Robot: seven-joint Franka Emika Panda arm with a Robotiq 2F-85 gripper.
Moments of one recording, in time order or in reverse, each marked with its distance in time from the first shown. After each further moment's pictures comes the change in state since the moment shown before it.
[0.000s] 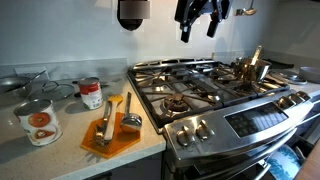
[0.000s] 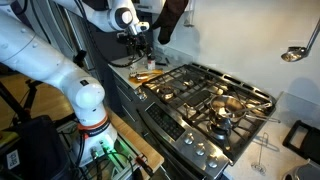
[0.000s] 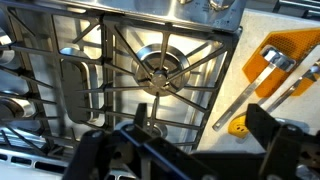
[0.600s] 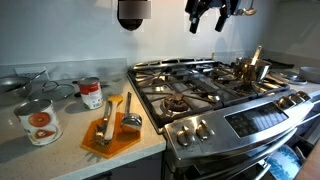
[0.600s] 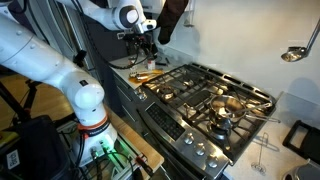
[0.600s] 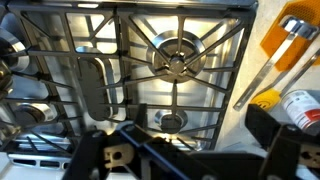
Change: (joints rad) arm -0.022 -0.029 -0.110 -0.011 -0.001 0.034 -0.001
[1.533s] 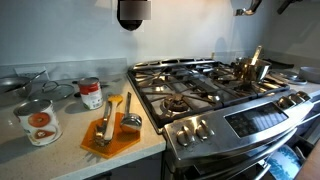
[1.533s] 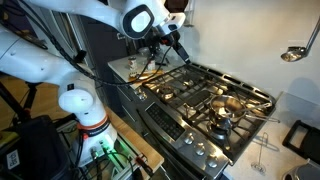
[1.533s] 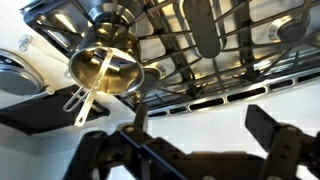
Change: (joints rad) arm -0.387 -0.179 -0.231 -0.135 -0.114 0.266 -0.040
